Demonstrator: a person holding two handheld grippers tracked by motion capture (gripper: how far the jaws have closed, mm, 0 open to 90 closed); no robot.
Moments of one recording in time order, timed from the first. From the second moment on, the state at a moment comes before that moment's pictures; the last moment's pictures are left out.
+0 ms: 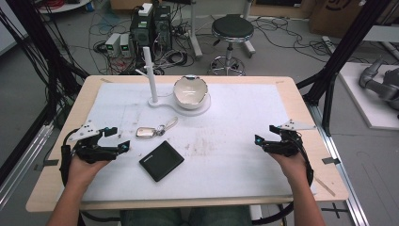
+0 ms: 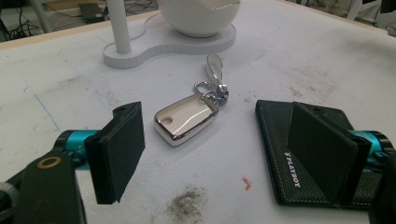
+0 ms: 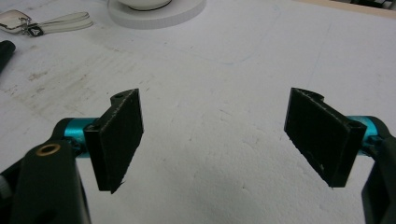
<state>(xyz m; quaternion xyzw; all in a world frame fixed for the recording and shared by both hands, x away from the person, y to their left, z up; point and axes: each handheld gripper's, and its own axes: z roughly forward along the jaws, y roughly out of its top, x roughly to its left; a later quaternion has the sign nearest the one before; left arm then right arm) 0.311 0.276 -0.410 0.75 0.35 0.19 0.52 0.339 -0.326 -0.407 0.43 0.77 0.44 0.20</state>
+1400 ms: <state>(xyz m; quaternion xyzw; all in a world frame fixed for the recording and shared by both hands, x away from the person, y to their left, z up) 0.292 0.299 -0.395 0.74 0.37 0.21 0.52 0.366 -0.157 -0.389 0.30 0.83 0.45 0.12</state>
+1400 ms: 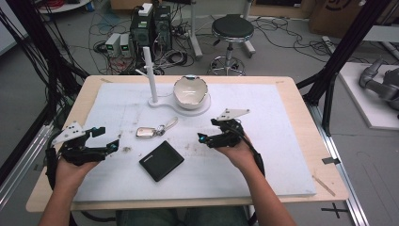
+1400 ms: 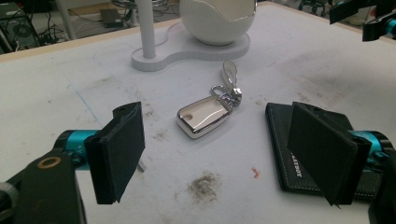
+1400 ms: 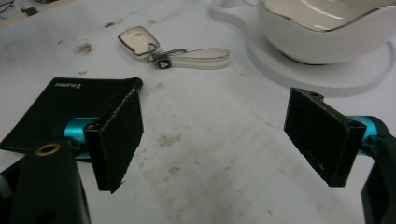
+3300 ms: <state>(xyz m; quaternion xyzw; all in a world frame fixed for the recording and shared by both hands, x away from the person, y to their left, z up) 0.287 0.298 -0.397 0.74 0.37 0.21 0.52 0.371 -0.117 -0.380 0.27 0.85 0.45 0.06</state>
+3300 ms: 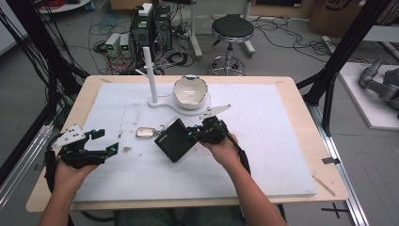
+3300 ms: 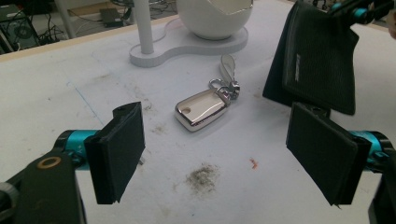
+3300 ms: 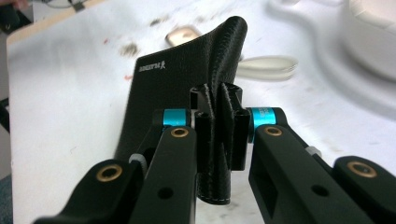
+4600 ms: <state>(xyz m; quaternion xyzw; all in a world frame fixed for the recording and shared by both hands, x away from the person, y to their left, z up) 0.298 0.281 -0.400 0.76 0.35 0.20 0.51 0.448 -0.160 -0.268 0.31 0.81 0.42 0.27</state>
